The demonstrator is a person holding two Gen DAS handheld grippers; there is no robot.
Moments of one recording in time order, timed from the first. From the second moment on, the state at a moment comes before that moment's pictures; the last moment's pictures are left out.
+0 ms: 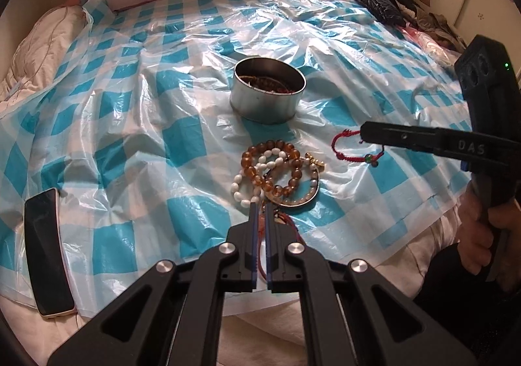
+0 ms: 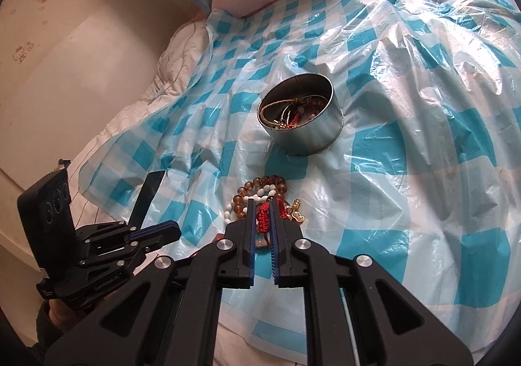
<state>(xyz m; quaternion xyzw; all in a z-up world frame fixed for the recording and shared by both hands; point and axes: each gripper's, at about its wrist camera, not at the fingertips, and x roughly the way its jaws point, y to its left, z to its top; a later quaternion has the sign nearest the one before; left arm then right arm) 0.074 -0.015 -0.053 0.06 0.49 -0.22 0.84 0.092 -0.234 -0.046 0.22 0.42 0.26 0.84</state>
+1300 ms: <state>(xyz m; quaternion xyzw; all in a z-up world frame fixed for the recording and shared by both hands) 0.072 -0.024 0.013 -0.02 0.35 -0.19 0.92 0.056 -0.237 0.009 0.19 0.27 0.26 0.91</state>
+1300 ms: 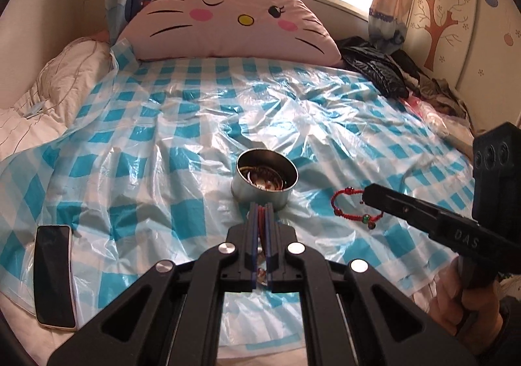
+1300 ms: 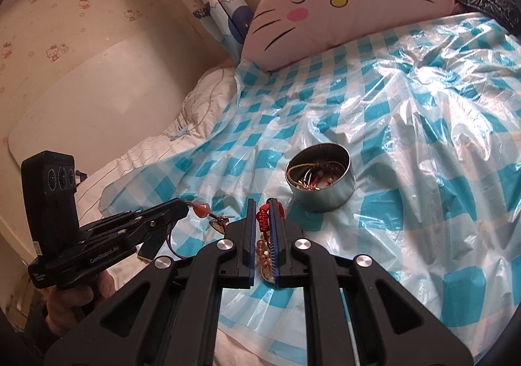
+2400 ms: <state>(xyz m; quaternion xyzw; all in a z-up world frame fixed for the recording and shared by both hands) 0.132 -0.050 0.009 -0.06 0.26 -0.13 0.95 0.119 -0.252 0.019 0.25 0.24 0.20 0.92</state>
